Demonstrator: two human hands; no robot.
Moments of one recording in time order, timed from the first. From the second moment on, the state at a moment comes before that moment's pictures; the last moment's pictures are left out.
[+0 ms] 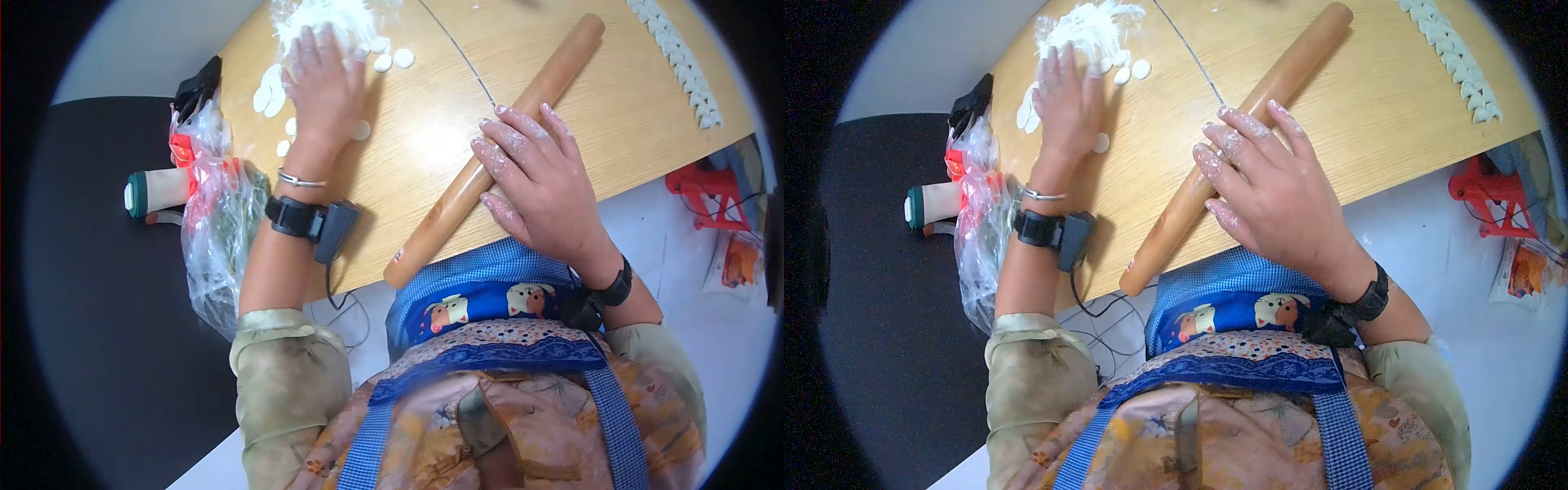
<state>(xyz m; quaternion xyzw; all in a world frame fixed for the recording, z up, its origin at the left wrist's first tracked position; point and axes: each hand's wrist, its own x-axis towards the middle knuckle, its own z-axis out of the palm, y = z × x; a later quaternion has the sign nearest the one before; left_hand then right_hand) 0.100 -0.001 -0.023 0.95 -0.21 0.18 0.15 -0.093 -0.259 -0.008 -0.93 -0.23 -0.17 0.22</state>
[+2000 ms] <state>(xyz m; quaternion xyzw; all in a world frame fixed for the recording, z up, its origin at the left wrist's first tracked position) 0.054 0.016 -0.022 0.95 -0.22 0.11 0.16 -0.094 -0.262 -0.006 -0.94 -0.22 -0.16 0.22</state>
